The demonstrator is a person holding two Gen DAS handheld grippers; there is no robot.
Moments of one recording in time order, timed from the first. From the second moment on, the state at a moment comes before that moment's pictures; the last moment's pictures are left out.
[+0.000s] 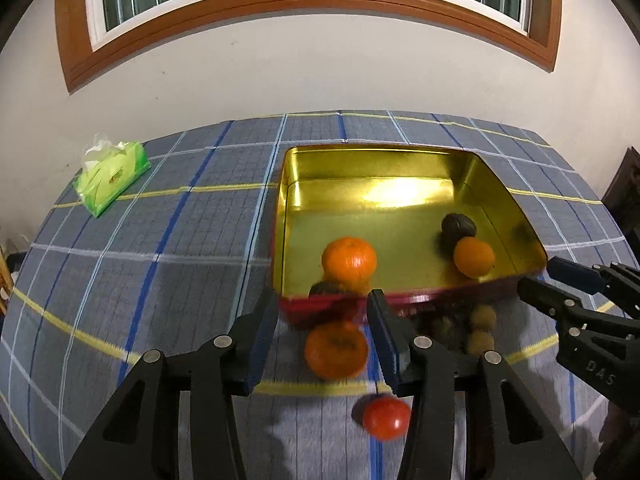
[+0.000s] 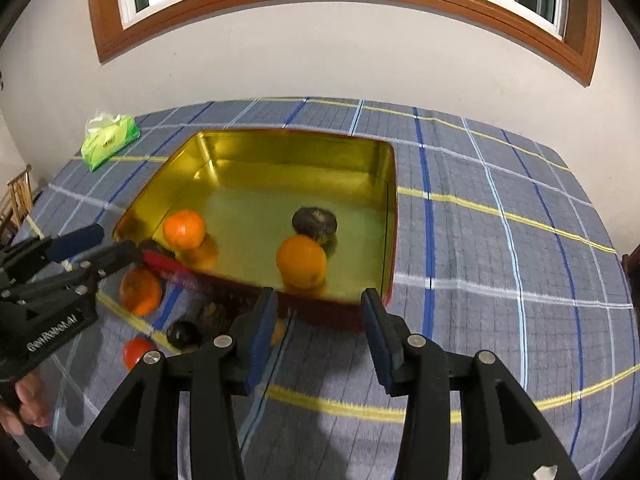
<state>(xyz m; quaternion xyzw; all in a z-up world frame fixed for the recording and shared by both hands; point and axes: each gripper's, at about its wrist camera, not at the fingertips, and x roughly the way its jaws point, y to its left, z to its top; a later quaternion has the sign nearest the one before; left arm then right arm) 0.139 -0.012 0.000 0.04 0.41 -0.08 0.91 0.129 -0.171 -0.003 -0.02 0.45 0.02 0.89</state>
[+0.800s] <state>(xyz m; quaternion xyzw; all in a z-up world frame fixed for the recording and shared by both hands) 0.057 -0.016 -0.049 0.03 0.45 -0.10 0.89 0.064 -0.163 -0.047 0.00 0.49 0.05 0.87</state>
